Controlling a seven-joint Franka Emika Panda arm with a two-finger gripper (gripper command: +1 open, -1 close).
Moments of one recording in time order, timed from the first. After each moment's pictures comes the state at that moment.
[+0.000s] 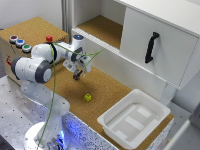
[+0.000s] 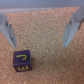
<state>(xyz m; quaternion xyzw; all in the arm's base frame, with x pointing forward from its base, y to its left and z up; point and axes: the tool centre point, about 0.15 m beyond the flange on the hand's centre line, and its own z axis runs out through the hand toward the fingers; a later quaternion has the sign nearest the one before) 0.374 0.118 0.279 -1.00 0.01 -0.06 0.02</state>
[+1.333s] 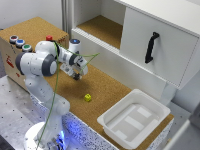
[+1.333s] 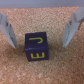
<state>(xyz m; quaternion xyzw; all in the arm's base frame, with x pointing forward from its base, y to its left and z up) 0.390 0.157 0.211 -1.00 0.00 -0.07 0.03</state>
